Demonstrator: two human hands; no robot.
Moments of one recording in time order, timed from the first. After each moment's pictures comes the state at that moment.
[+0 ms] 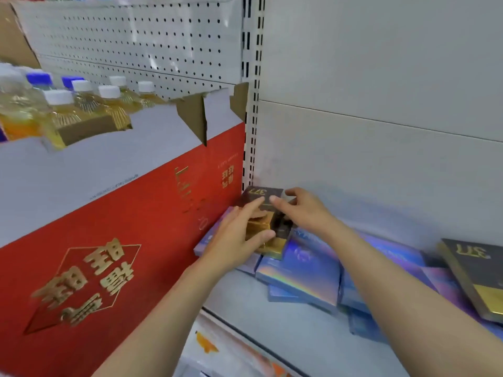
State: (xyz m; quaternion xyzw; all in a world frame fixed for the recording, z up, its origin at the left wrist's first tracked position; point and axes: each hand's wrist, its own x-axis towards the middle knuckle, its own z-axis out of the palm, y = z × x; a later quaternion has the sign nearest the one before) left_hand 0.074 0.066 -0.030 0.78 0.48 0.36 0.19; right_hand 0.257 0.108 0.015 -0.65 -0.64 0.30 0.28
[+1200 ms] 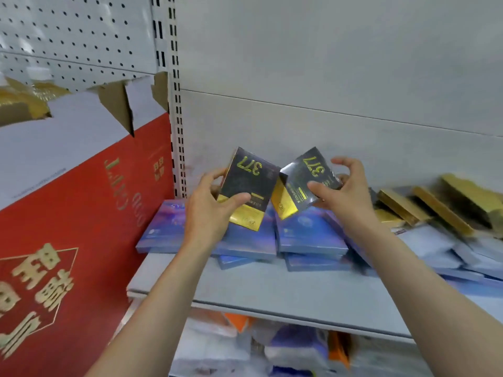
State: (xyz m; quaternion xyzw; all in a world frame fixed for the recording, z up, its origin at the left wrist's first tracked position) left_hand 0.125 0.018 0.018 0.63 0.42 0.53 0.38; right_hand 0.350 -0.058 0.053 -0.64 -0.43 0.18 0.61
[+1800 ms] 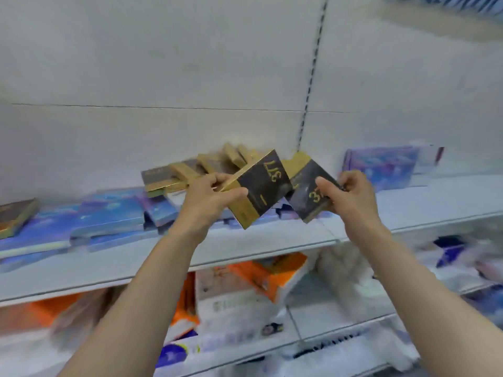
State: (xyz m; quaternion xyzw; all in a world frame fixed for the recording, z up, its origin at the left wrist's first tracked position) left_hand 0.412 -0.265 0.053 0.73 0.22 0.37 0.53; right_hand 0.607 -0.440 0.054 -0.66 -0.27 0.03 0.71
